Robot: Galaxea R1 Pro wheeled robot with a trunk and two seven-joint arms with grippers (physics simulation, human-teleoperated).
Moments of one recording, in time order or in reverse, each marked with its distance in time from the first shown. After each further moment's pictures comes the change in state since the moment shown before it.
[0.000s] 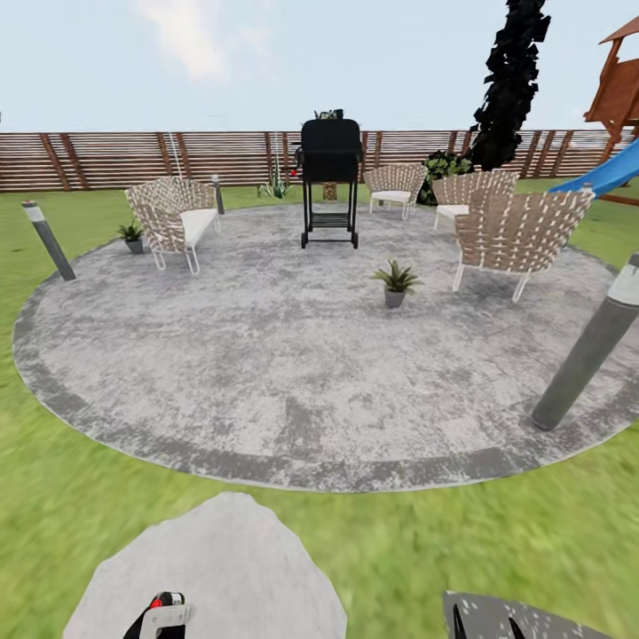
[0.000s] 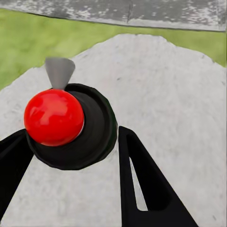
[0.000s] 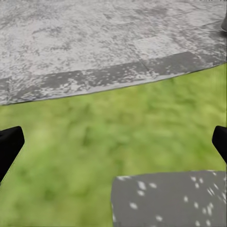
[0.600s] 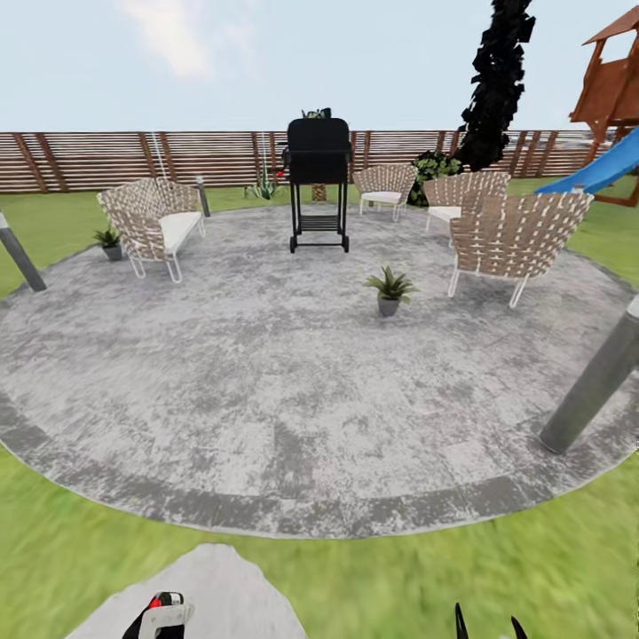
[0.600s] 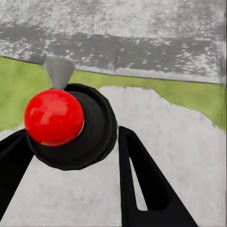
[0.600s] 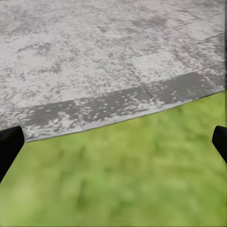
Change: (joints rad) left arm 0.000 0.002 0.003 0.000 0.001 0.000 0.001; right arm 0.000 -0.006 0.001 -0.001 0.000 -0.003 0.001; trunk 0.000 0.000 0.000
